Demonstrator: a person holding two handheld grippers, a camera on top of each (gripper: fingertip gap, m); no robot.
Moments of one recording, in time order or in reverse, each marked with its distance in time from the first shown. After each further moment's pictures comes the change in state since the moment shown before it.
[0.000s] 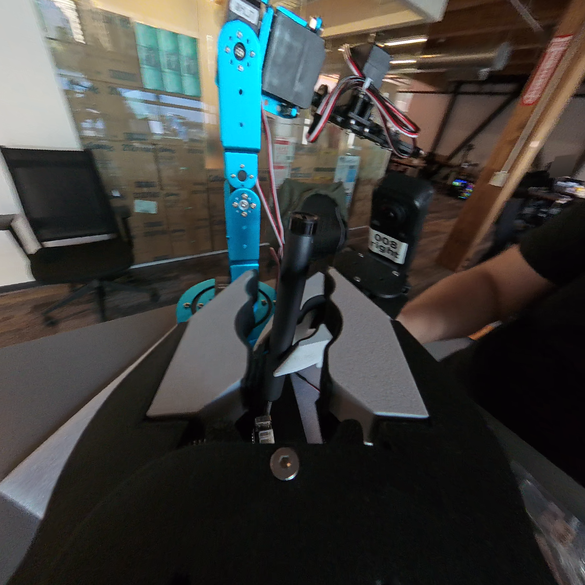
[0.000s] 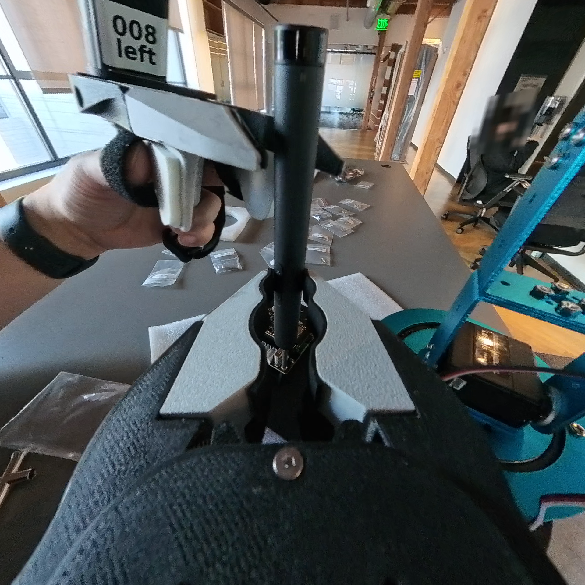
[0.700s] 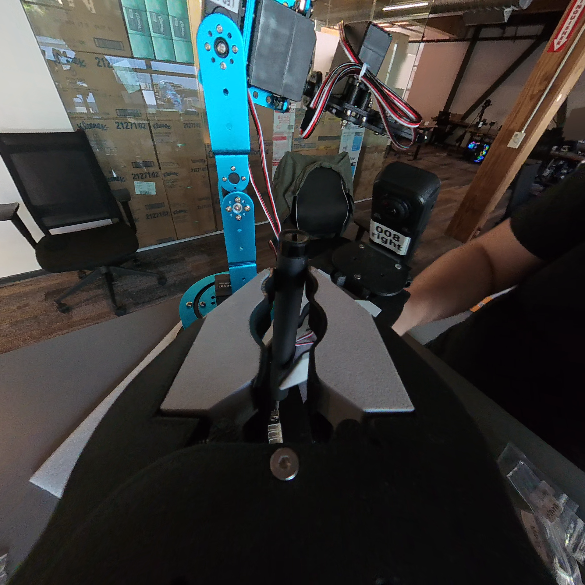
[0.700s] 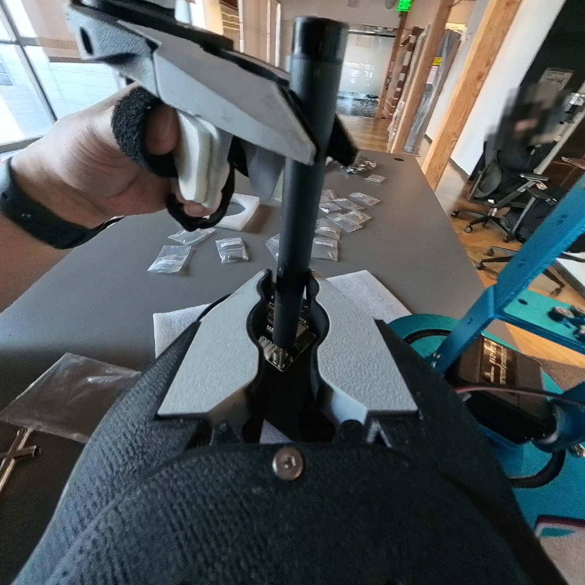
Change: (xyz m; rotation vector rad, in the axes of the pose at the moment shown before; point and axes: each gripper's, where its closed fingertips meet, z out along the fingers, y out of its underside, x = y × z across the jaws) left arm 0.004 -0.004 0.004 -0.098 0.005 0.042; right arm -0.007 0.002 0.002 -0.044 -0.041 -0.048
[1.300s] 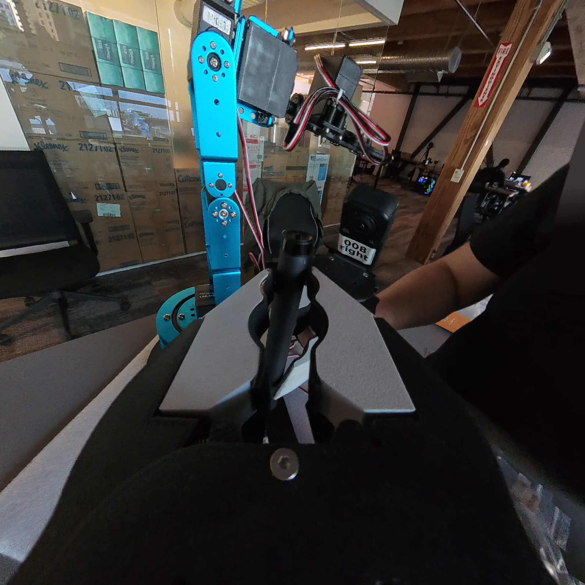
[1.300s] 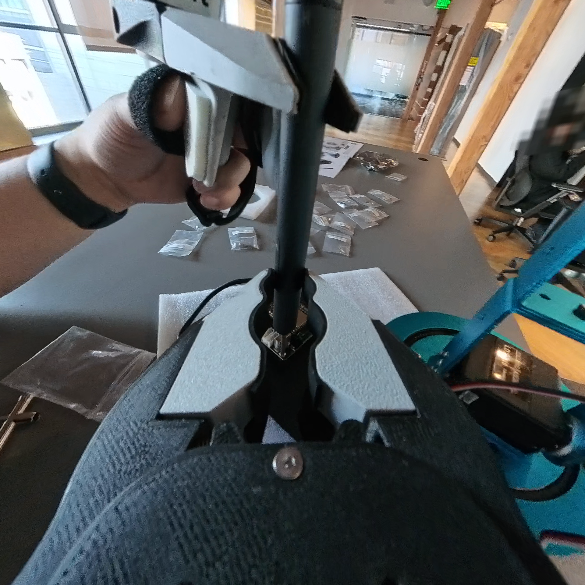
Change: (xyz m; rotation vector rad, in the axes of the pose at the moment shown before) left arm 0.006 -0.002 -0.003 0.095 0.110 -0.043; right arm -0.004 0.011 -0.001 -0.008 -0.075 -0.034
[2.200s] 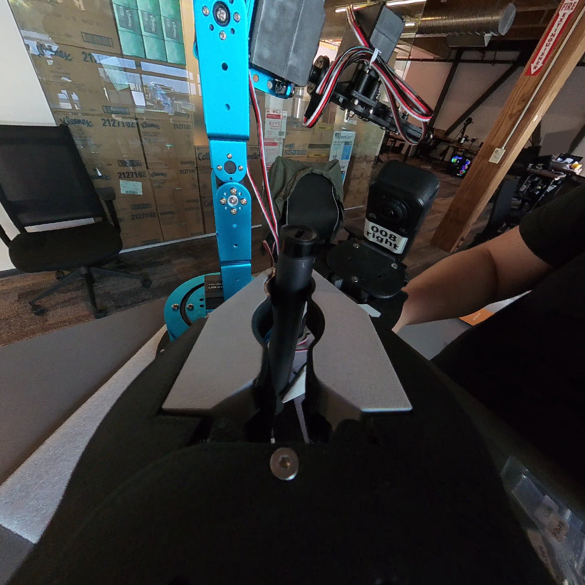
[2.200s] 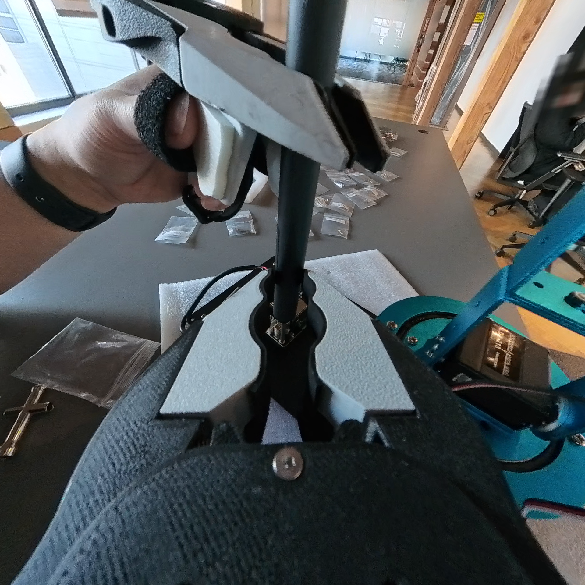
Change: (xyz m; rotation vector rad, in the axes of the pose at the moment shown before) left arm -0.010 0.011 0.017 -0.074 -0.079 0.000; right arm 0.002 0.006 -0.004 -0.077 0.017 0.022
